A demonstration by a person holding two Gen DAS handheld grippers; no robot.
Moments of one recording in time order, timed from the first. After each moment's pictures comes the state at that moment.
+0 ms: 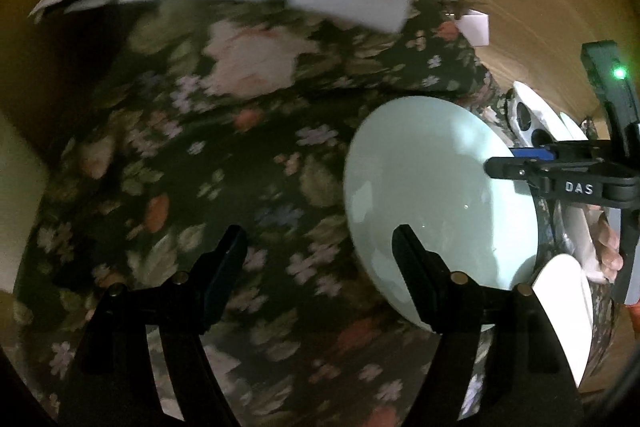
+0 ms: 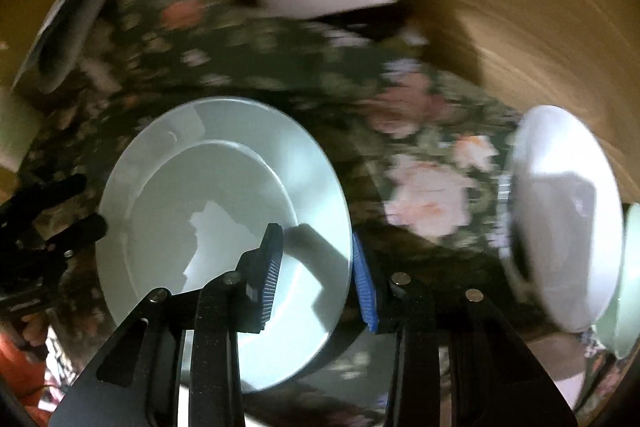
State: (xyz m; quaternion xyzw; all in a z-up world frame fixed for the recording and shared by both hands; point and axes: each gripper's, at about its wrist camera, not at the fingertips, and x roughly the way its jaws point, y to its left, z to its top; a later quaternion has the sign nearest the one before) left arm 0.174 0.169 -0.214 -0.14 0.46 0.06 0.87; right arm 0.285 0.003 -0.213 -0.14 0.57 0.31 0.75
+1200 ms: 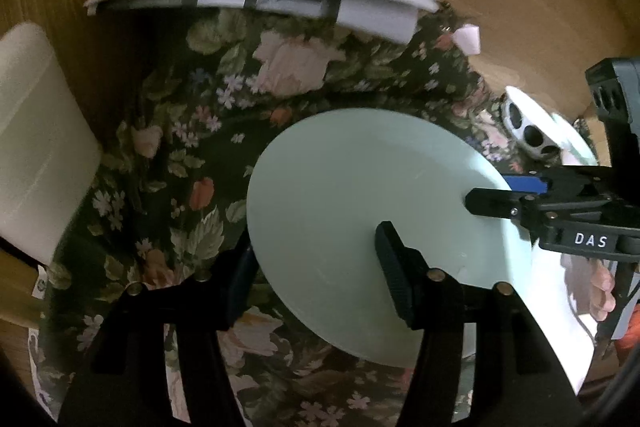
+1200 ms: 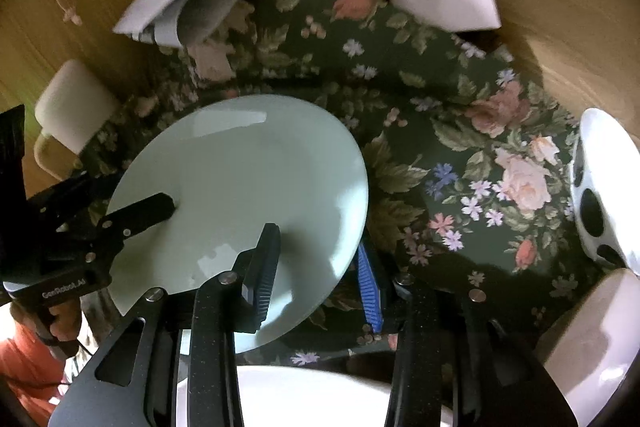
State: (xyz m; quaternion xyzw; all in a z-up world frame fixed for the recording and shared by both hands) left arm 0.137 0.180 -0.200 -0.13 0.43 0.06 0.89; right arm 0.233 0.021 -0.195 -0.10 0.52 0.36 0.77
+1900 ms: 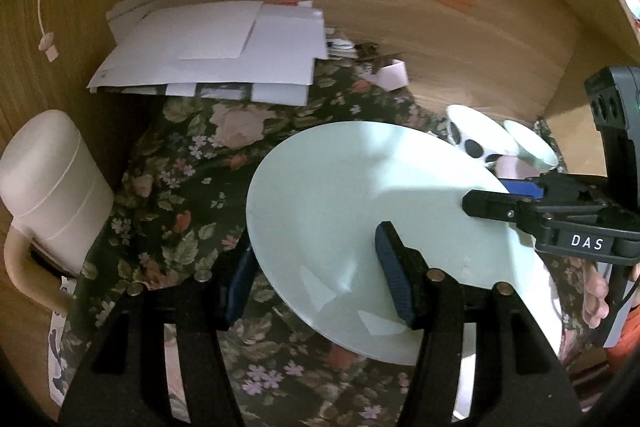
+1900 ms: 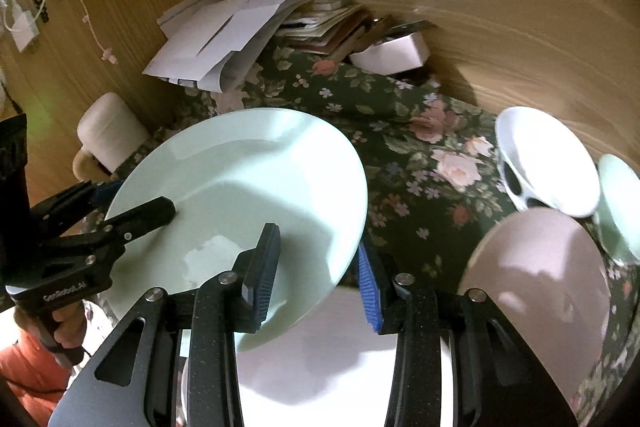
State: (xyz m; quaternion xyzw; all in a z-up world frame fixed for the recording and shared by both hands) left arm 0.103 0.134 -0.147 -0.09 0.37 0.03 0.92; right arm 0.181 -0.051 -0.135 -0.05 0.46 0.33 0.82
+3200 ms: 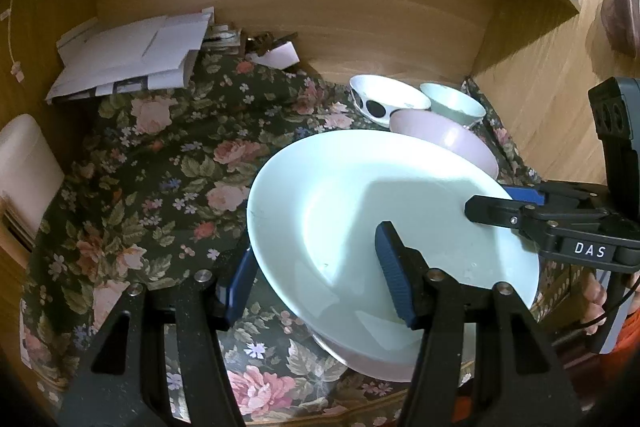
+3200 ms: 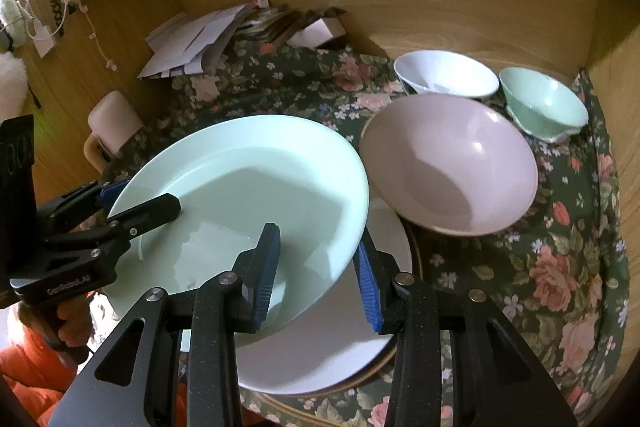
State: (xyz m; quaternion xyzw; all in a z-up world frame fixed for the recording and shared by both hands) left arm 0.059 0.044 -0.143 -0.05 0.37 -0.05 0.93; right arm 0.096 -0.136 -0.140 0.00 0.46 0.26 0.85
